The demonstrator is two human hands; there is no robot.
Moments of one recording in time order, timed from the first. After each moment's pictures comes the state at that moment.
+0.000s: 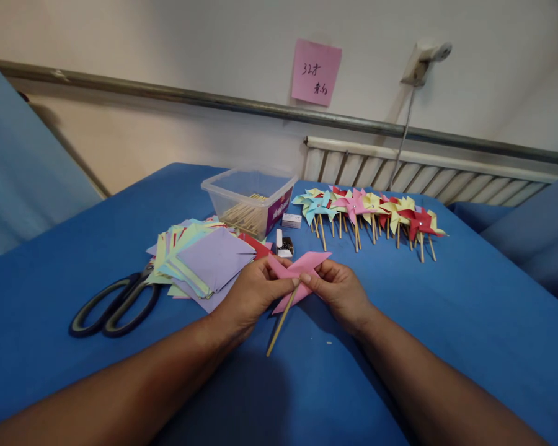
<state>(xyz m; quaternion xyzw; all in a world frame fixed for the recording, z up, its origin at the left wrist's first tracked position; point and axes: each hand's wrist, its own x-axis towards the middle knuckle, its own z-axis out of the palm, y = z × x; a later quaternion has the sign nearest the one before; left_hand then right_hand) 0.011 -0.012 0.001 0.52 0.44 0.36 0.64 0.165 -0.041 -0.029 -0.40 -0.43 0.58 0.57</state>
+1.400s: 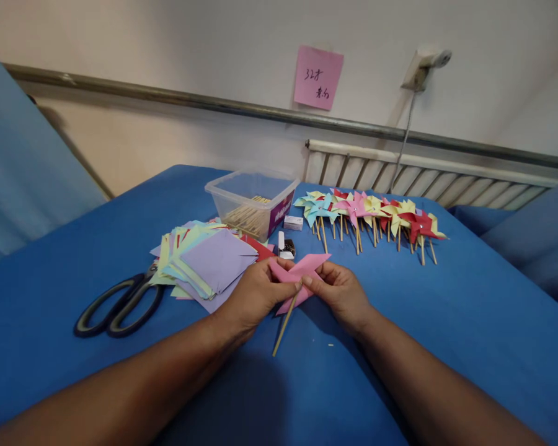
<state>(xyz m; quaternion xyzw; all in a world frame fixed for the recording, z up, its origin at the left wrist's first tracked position) 0.011 -0.011 -0.003 0.56 0.44 0.35 0.61 0.165 -0.041 -0.028 -0.41 -0.43 0.58 0.56</state>
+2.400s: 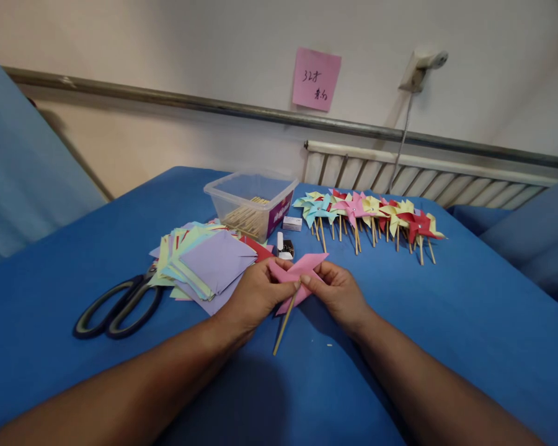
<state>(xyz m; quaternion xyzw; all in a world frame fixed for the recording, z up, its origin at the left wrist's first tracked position) 0.012 -0.010 -0.002 0.57 0.44 0.35 0.59 0.161 -0.040 -0.030 -0.43 -0.42 0.55 0.58</state>
